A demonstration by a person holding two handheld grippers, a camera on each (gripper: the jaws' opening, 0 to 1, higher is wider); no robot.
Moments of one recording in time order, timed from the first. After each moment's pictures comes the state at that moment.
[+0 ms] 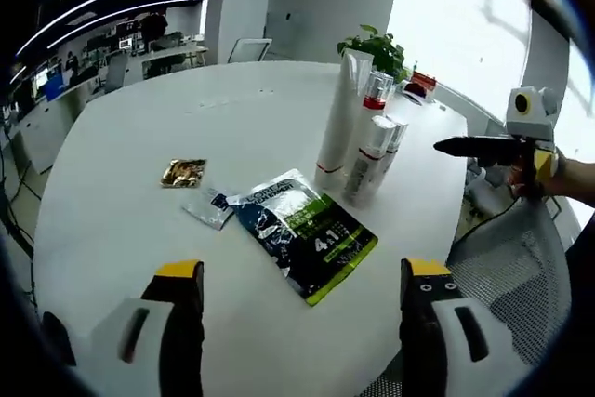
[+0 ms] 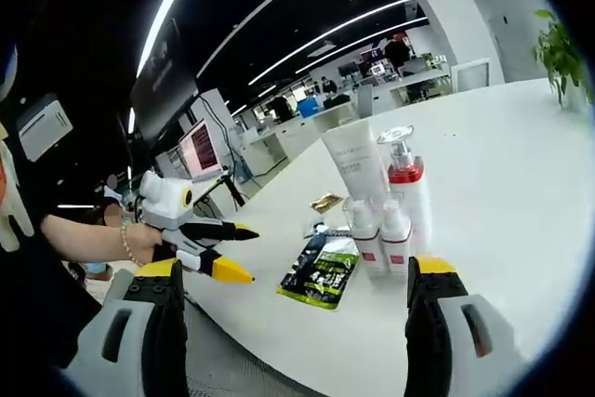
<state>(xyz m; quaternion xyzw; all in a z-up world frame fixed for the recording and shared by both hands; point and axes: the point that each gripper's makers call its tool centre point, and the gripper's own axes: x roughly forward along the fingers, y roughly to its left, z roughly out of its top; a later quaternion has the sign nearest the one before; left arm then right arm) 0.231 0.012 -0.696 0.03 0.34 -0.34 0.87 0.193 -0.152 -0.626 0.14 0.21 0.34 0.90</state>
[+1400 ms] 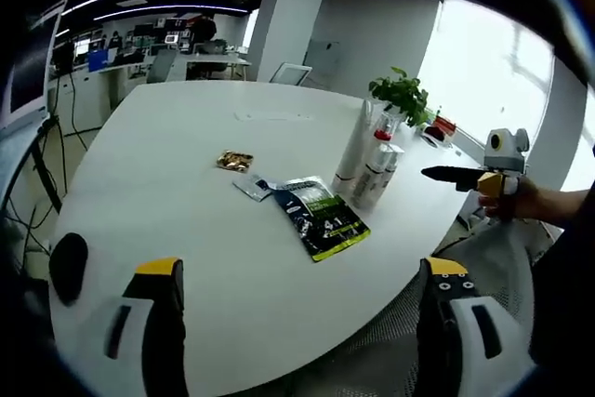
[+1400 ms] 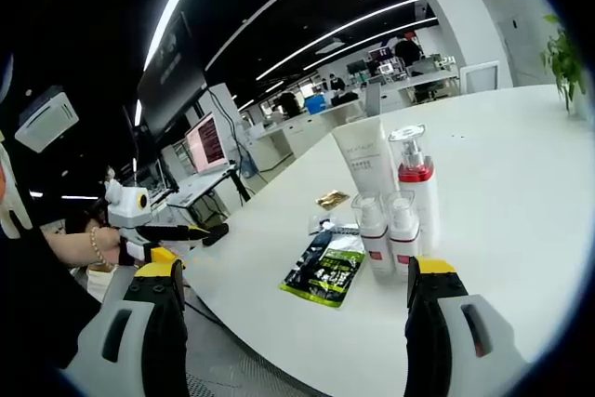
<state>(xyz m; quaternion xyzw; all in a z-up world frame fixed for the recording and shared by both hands) 0.173 0.069 -0.660 -0.05 0.31 -0.28 0.91 0.190 -0.147 -0.627 0.13 0.21 0.36 0.90</state>
